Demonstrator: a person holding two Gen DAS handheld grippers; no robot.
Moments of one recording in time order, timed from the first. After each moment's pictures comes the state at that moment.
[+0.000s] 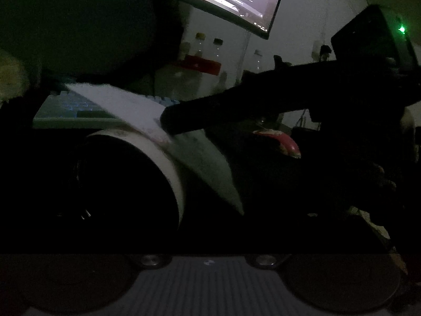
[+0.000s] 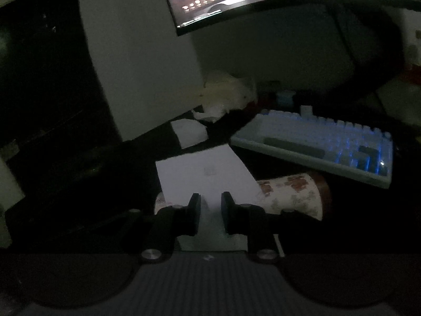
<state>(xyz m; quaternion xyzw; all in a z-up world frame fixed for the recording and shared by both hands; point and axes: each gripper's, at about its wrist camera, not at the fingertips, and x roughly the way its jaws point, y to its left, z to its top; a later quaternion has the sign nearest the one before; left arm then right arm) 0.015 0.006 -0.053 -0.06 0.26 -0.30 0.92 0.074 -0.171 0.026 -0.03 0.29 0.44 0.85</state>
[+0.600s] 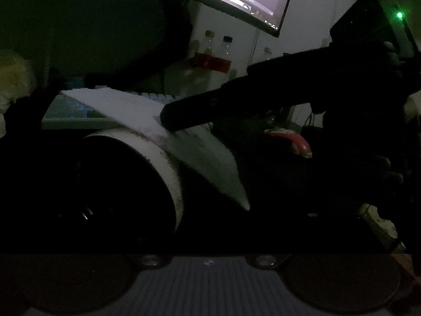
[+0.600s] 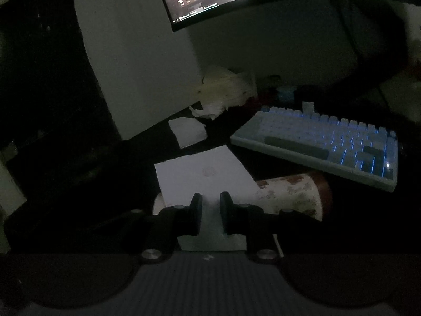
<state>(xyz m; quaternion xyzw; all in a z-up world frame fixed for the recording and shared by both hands) 0.024 0.011 -0.053 -0.05 0.27 -0.29 0.92 0.090 -0.160 0.029 -0.03 0.31 0.43 0.85</state>
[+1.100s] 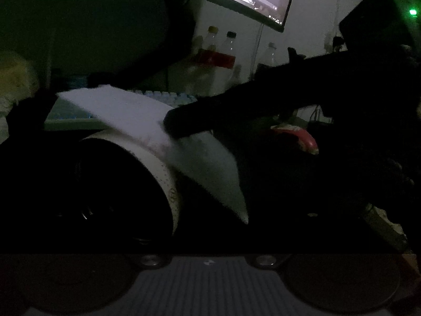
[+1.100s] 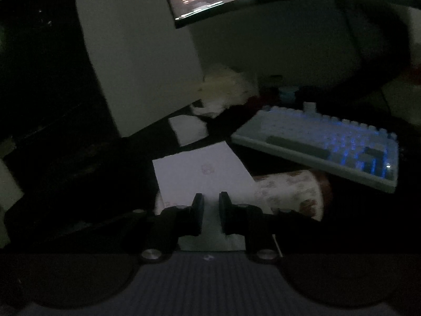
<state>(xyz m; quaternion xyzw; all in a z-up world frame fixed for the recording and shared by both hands) 0.032 0.012 -0.051 -0.04 0.28 -0.28 0.92 0.083 -0.154 0.029 -0.04 0.31 0.44 0.84</state>
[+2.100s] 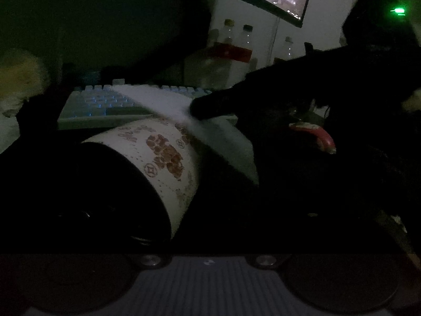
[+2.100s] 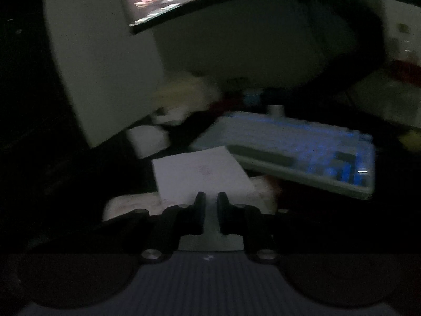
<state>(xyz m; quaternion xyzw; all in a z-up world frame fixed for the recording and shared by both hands) 0.043 0.020 -0.042 -0.03 0.30 -0.26 0.92 0.114 -0.151 0.027 -0.03 0.31 0.39 0.86</state>
